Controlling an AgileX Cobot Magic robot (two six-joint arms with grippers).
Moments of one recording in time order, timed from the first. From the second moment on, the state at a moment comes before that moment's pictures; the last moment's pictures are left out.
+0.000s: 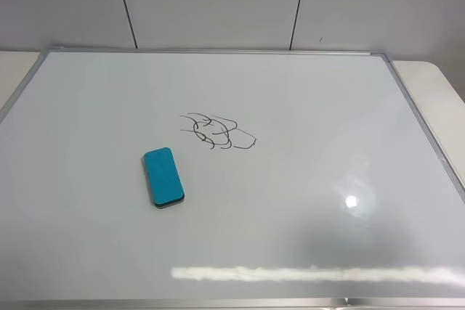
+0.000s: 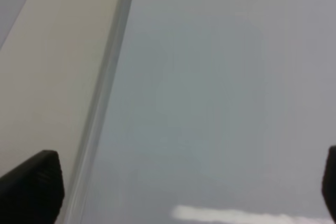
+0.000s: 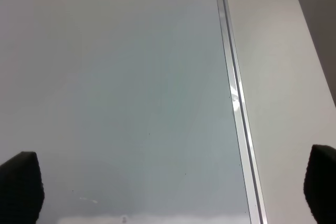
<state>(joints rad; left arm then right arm) -0.04 -0.01 -0.51 0.16 1.06 -0.12 0.02 0.00 -0.51 0.00 1.08 -0.06</state>
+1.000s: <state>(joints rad) -0.04 -0.01 -0.51 0.16 1.06 -0.12 0.02 0.00 -0.51 0.00 1.08 -0.06</state>
